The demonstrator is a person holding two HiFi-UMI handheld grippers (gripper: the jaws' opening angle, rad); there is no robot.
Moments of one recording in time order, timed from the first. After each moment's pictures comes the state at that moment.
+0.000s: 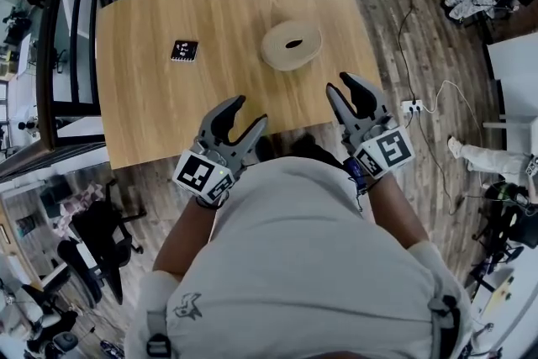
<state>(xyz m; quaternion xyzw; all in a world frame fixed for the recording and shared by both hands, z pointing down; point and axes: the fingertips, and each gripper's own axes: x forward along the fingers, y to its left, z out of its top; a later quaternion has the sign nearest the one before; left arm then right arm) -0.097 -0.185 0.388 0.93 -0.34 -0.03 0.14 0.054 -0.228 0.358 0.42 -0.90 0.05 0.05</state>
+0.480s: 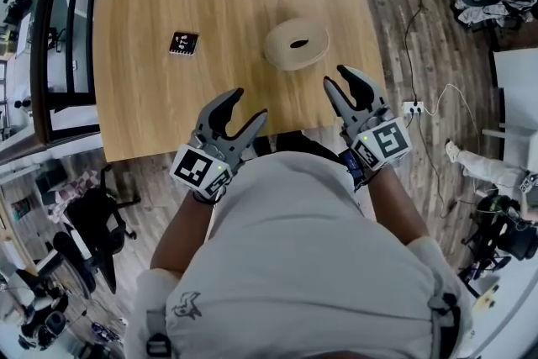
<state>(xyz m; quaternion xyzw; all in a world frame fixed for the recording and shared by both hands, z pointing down) -0.095 -0.226 0.402 0.92 -0.36 -0.01 0.16 0.051 -0.281 0.391 0.39 -0.91 0.06 0.09</state>
